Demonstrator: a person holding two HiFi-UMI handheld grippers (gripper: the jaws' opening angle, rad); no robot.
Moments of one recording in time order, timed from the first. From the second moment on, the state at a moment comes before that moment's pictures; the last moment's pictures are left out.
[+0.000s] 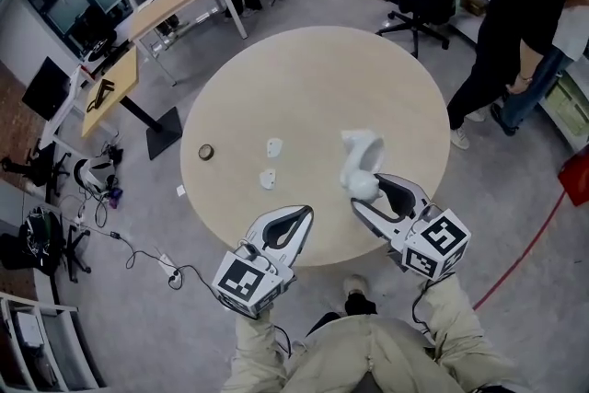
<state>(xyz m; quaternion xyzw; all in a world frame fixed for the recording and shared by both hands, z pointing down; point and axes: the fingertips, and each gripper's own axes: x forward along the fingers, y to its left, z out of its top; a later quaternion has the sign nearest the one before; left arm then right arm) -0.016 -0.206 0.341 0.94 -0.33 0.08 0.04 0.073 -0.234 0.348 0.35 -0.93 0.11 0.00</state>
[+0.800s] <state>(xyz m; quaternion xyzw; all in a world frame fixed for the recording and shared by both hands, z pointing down) -0.046 0.000 0.319 0.95 -0.31 0.06 0.01 0.039 -0.019 0.305 0.35 -0.93 0.06 -0.05</state>
